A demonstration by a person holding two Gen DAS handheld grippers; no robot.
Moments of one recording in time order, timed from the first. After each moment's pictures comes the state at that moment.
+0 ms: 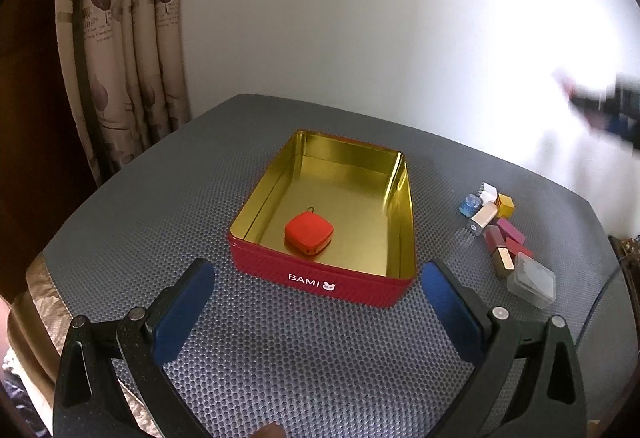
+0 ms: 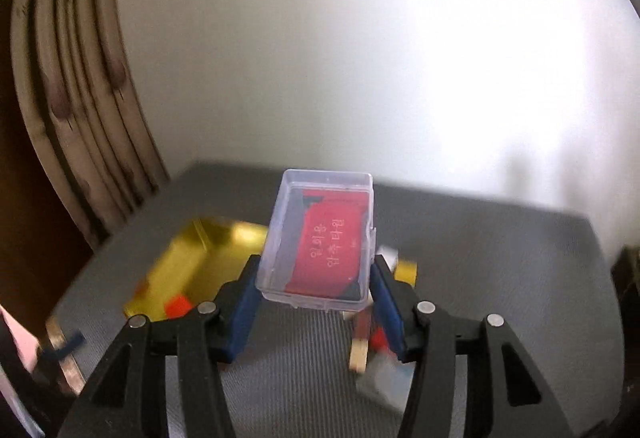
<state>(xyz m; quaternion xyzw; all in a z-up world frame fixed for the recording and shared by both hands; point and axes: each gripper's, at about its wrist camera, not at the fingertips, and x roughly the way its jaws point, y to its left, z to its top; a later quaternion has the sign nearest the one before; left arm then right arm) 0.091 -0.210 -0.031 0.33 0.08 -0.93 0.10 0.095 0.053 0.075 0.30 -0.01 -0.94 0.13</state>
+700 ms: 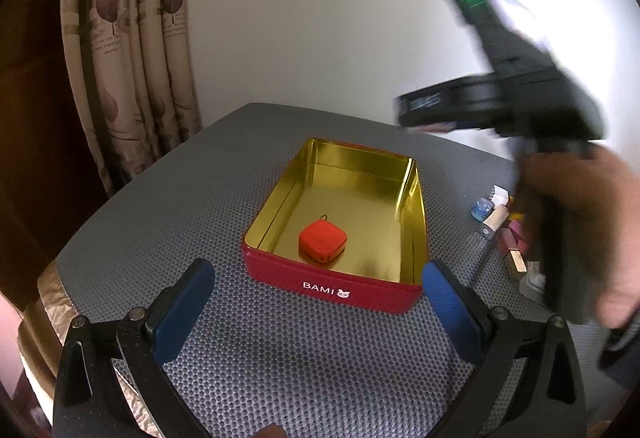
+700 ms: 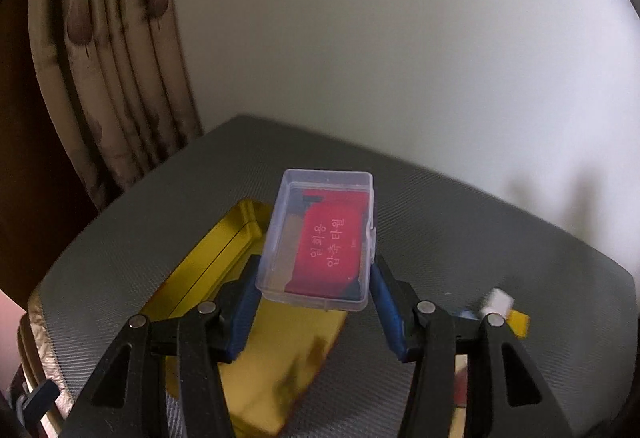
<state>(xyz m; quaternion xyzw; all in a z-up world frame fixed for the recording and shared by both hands) 0.090 -0.213 -0.030 0.32 0.07 -0.94 0.11 0.001 -0.105 -0.022 0.38 0.08 -0.90 0.19</state>
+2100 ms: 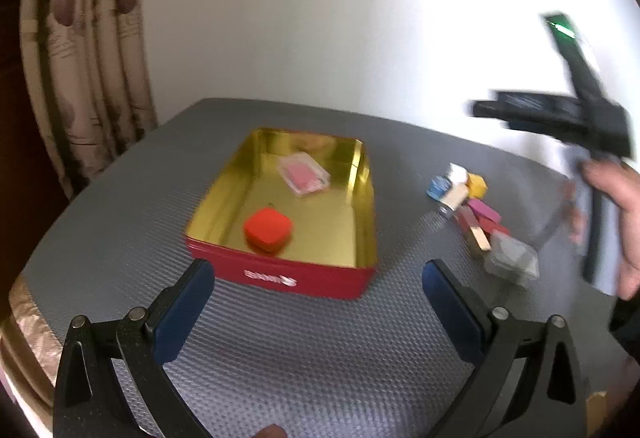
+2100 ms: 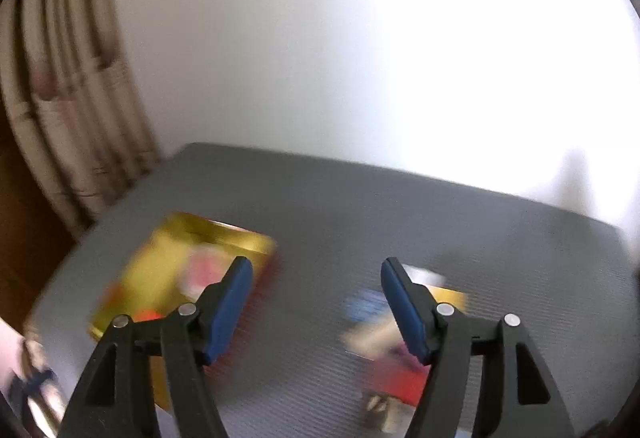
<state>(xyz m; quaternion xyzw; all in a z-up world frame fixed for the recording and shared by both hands) 0.084 -0.180 -0.040 0.34 0.06 -0.94 0.03 0.053 0.115 -0.017 0.34 0.01 -0.93 0.10</state>
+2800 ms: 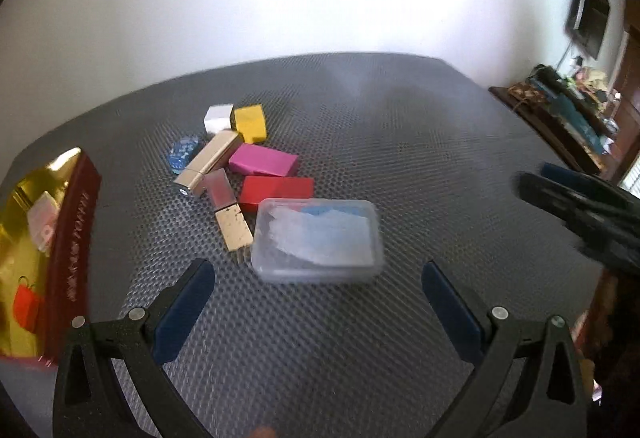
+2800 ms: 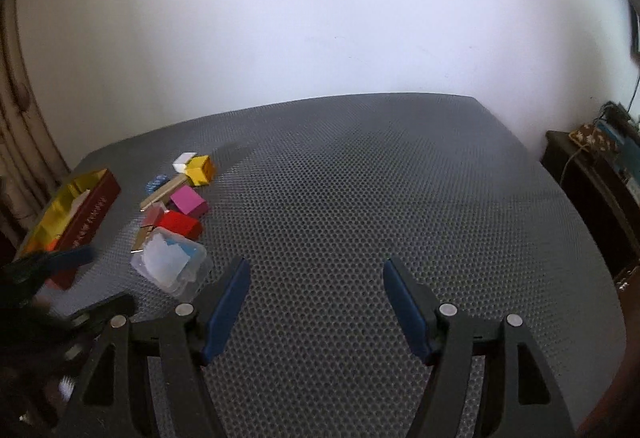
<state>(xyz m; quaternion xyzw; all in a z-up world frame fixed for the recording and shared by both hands) -0.016 0.038 -0.096 0.43 -0.06 -0.88 -0.20 0.195 0.315 -0.094 0.36 -0.08 -0.93 -0.02</state>
